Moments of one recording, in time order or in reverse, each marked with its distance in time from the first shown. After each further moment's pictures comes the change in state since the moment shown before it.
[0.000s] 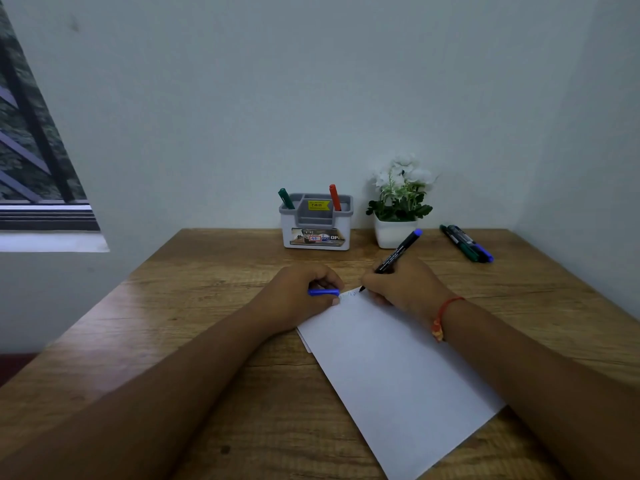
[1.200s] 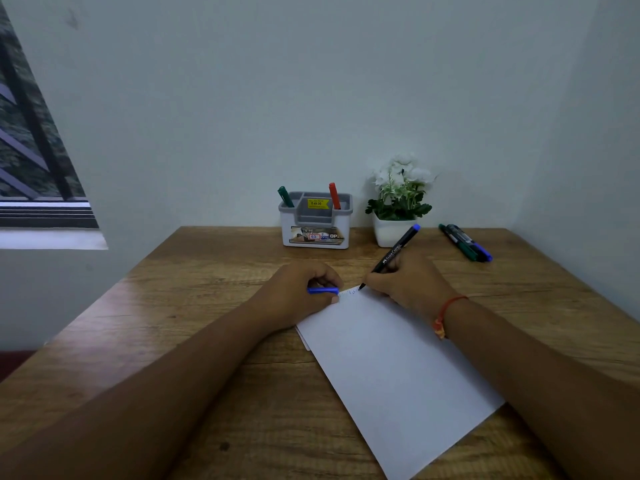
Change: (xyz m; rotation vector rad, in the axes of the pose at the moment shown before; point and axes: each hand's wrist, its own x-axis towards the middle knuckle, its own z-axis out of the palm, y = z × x) left_hand -0.002 0.003 -0.001 -0.012 -0.004 0.003; right_hand 0.008 0.011 -0.004 -0.017 0.036 0.020
